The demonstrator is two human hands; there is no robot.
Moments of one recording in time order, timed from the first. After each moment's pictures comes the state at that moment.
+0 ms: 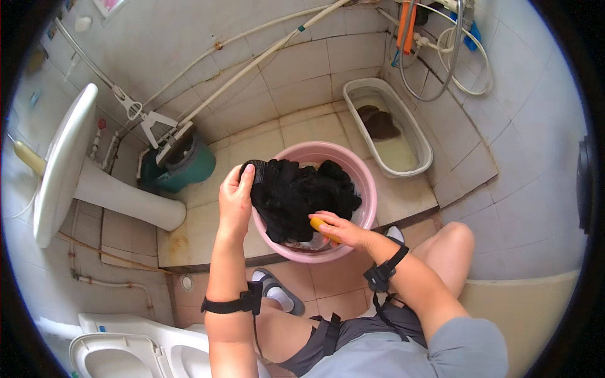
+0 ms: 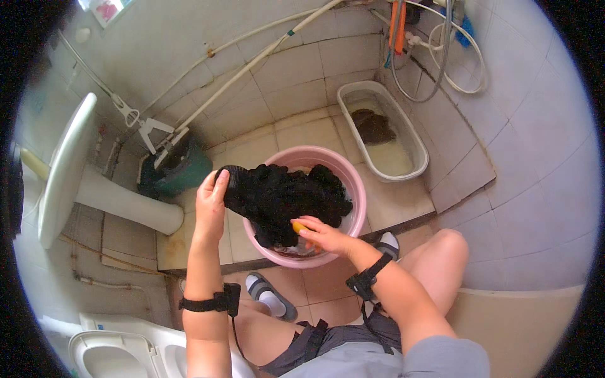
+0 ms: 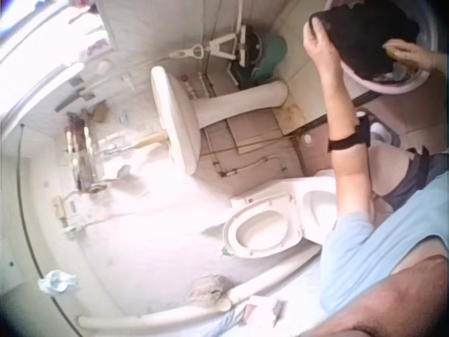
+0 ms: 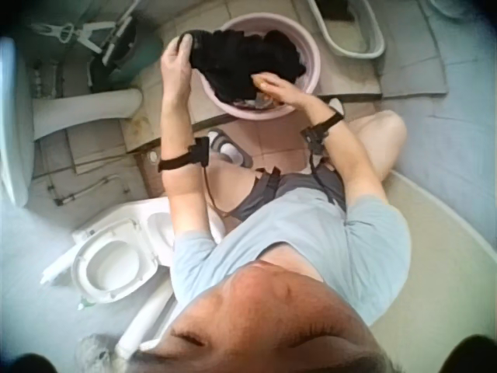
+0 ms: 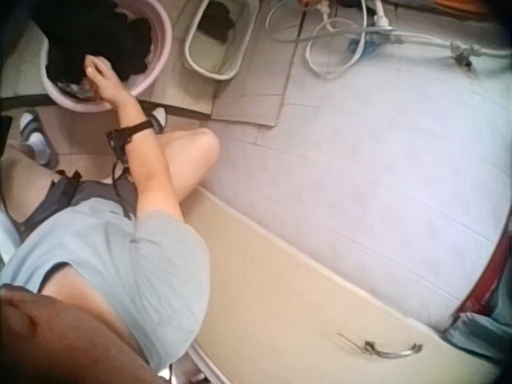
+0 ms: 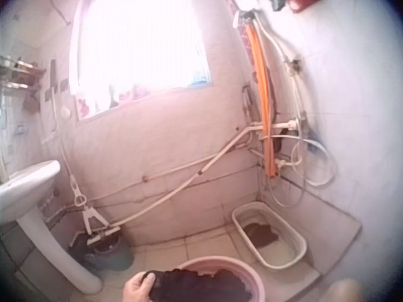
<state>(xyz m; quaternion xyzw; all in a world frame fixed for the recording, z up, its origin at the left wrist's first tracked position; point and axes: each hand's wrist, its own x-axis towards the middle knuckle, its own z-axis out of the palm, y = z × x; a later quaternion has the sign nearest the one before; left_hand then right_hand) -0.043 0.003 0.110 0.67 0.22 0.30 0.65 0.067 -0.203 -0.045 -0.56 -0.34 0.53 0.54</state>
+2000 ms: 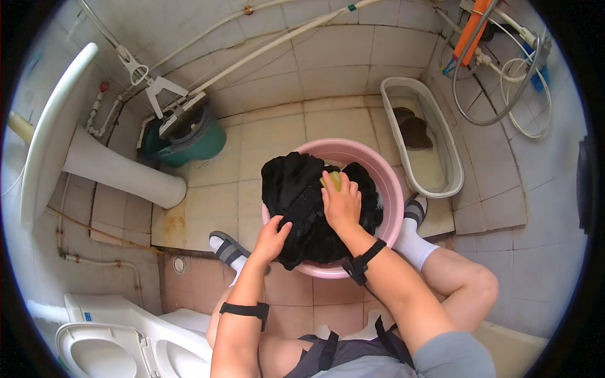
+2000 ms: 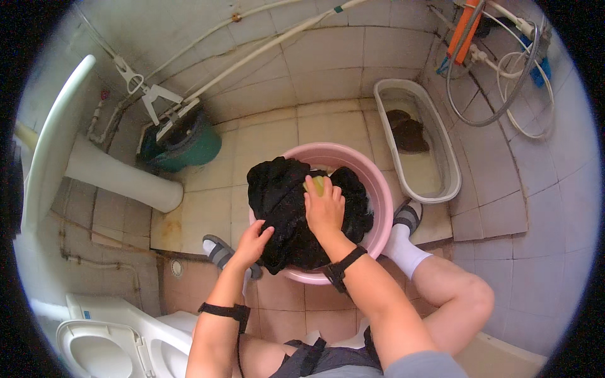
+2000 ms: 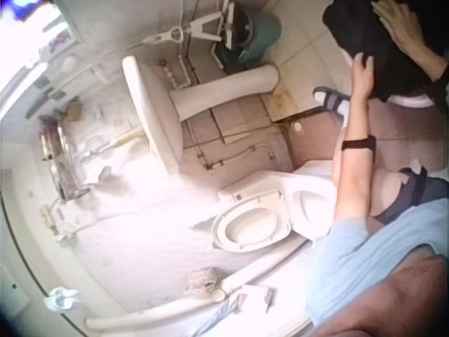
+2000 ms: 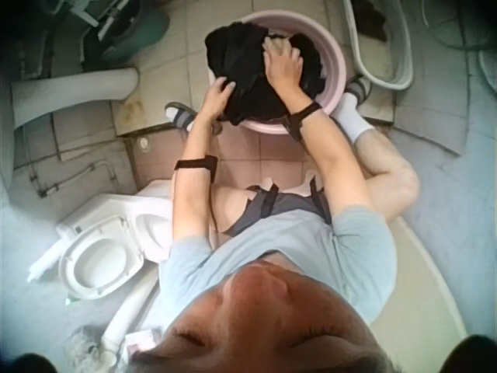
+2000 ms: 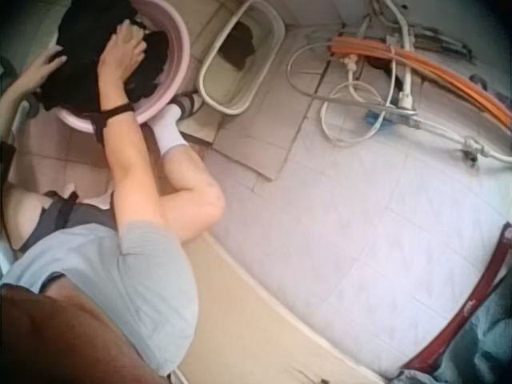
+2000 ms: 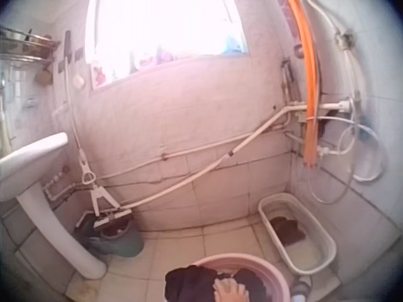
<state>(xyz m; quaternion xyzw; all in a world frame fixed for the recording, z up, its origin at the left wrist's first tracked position) -0.084 0.028 -0.083 0.71 0.37 0.07 0.60 0.097 -0.078 -0.073 -0.86 -0.38 -0.17 0.28</state>
